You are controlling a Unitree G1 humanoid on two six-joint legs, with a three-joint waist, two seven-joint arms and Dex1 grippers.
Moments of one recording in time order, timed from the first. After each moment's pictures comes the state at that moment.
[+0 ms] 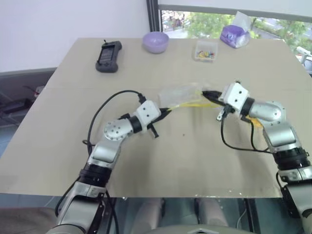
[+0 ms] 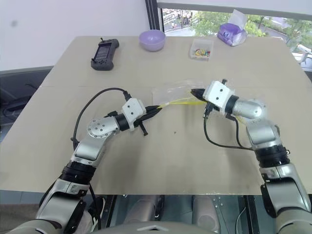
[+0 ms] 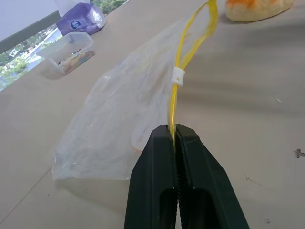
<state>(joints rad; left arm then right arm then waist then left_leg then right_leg) -0.44 0.44 -0.16 0.10 -0.06 -0.03 -0.77 -0.56 -0.56 0.13 0.08 0.08 -0.02 0.85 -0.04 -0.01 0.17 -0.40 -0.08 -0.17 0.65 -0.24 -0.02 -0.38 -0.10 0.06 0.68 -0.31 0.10</state>
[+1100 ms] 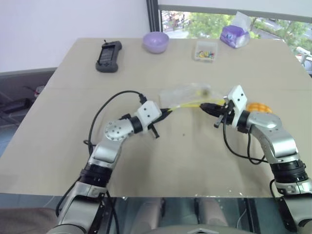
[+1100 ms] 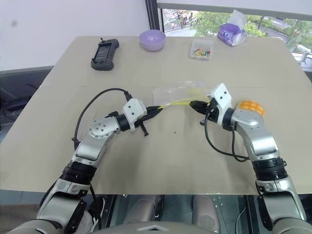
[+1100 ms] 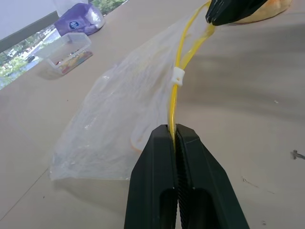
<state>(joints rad) -0.45 0.44 -0.17 0.10 -0.06 -0.03 -0.77 -0.48 -0.50 0.08 -0.05 0.27 0.39 0.78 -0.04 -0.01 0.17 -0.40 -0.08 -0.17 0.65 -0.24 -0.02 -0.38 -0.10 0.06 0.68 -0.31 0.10</state>
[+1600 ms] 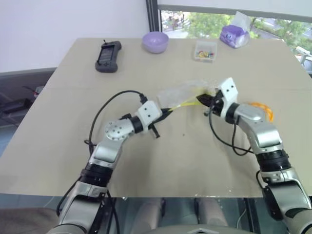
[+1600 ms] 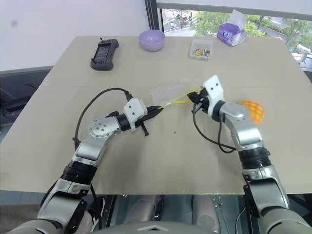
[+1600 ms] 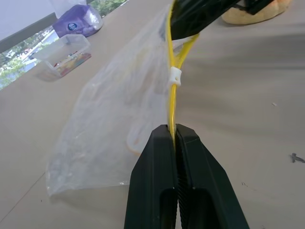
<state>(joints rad) -0.45 0.43 -0.17 0.10 -0.06 -0.03 -0.78 -0.61 -0.39 0.17 0.11 0.10 0.33 0.63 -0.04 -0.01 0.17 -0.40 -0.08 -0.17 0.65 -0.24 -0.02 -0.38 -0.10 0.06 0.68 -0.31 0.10</state>
